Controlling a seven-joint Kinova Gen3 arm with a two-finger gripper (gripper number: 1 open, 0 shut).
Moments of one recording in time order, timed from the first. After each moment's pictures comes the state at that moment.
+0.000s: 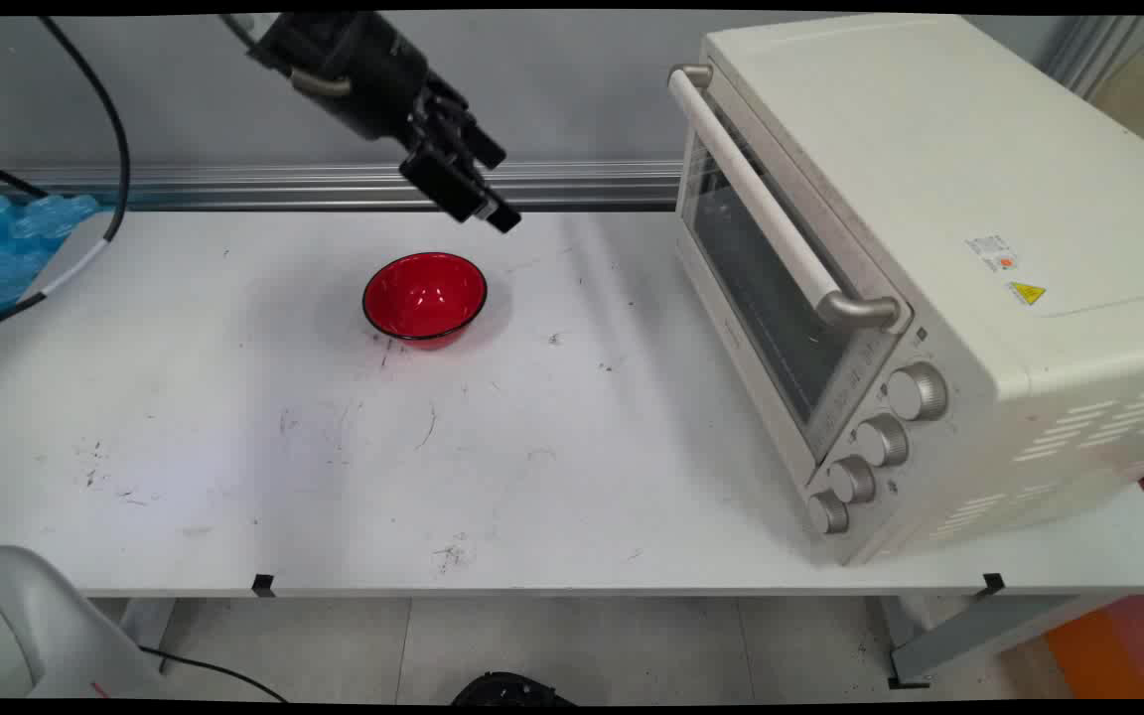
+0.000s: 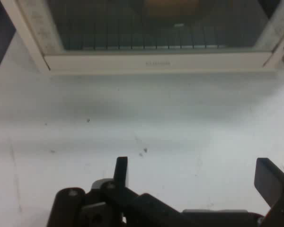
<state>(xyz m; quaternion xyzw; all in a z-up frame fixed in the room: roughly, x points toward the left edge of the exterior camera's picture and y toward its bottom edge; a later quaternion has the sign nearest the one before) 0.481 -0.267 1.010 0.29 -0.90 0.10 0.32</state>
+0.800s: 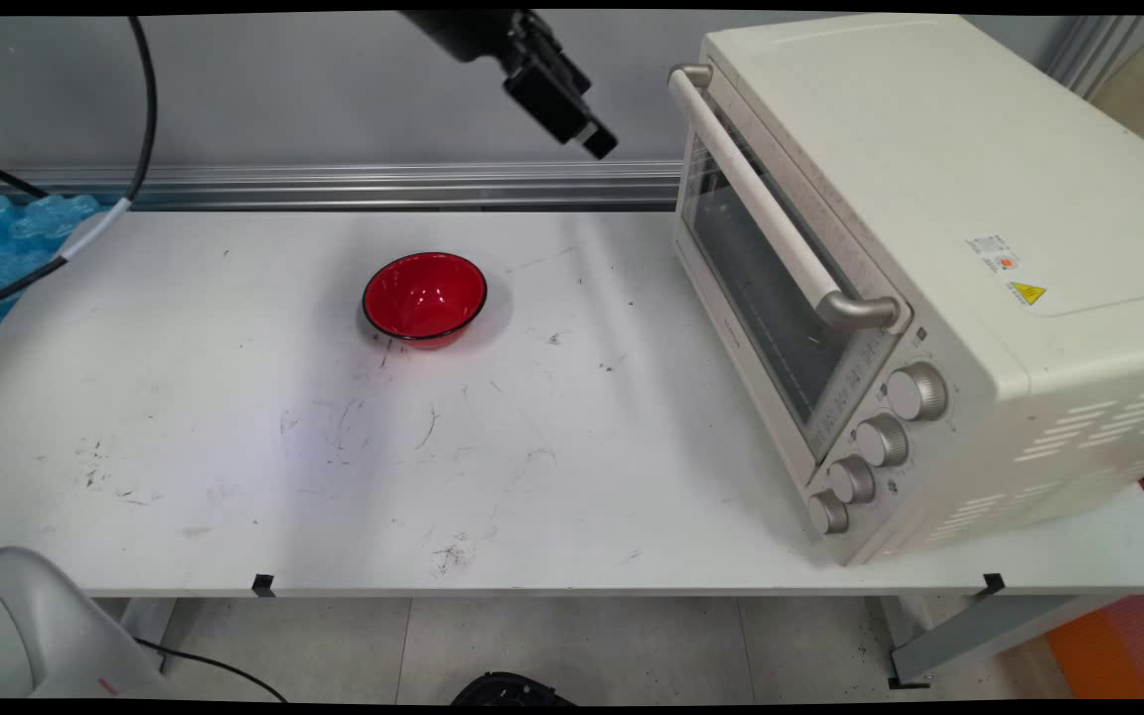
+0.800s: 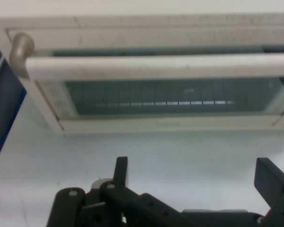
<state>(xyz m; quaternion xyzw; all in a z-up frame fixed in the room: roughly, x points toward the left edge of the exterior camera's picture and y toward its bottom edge) 0.432 -0.315 1.045 0.28 -0.89 0.12 0.35</state>
